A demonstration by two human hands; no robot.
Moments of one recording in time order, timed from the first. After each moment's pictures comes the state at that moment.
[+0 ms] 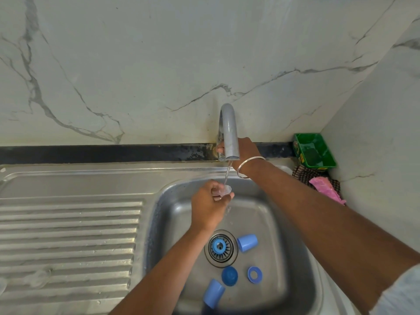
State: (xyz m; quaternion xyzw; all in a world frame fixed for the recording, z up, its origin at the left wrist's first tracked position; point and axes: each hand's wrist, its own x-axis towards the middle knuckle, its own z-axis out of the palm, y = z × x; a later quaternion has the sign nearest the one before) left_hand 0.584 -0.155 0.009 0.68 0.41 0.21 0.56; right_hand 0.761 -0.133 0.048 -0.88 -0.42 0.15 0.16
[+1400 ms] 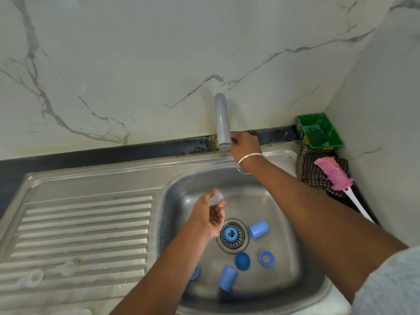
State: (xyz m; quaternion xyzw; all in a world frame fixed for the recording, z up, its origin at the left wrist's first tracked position) left_hand 0.552 -0.167 0.023 0.16 0.56 0.06 0.81; right_hand 0.733 -0.166 0.055 -0.85 -0.32 0.19 0.38
